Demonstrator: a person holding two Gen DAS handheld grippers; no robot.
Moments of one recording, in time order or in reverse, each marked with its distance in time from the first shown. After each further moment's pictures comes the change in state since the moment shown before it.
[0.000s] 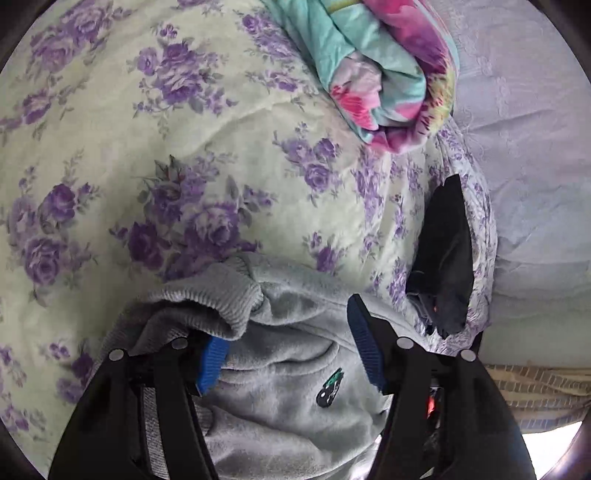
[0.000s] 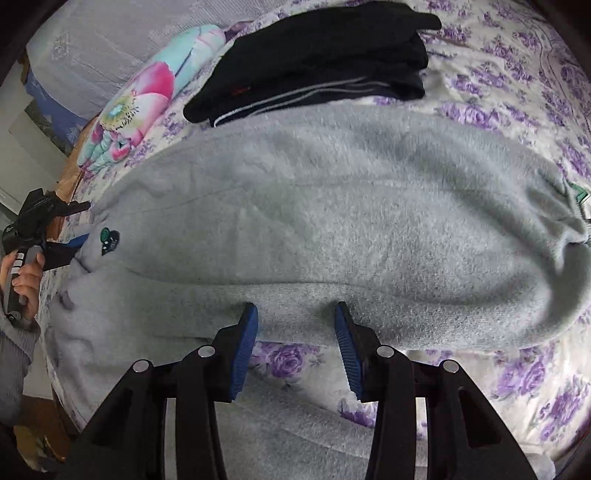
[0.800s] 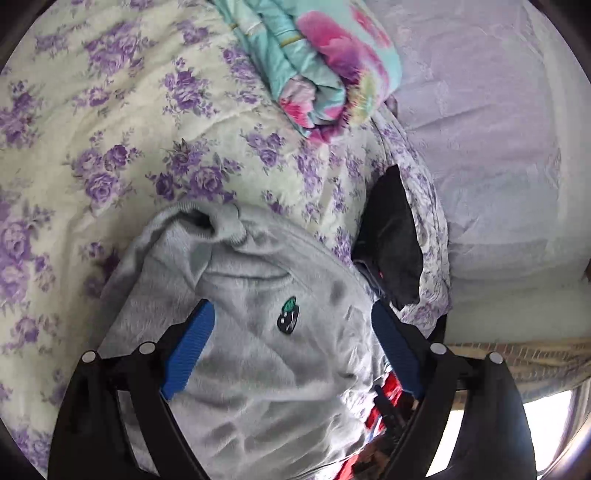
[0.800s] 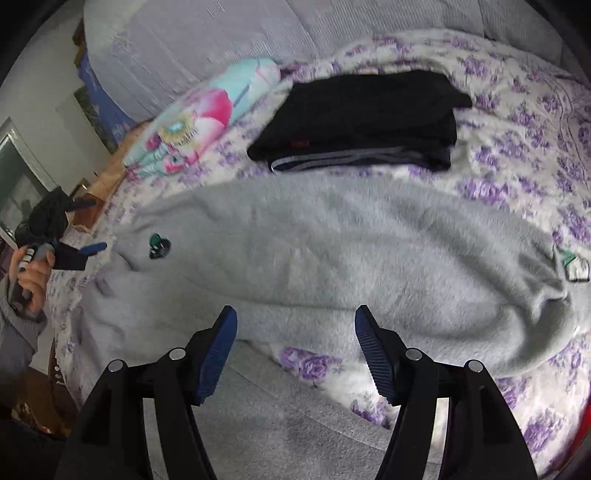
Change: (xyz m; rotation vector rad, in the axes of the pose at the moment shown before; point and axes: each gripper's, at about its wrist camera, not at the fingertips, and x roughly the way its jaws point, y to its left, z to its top) left arm -0.085 -0.012 -0.071 0.100 -0.050 -0.100; right arm -0.067 0.016 0.005 -0.189 -0.190 0.113
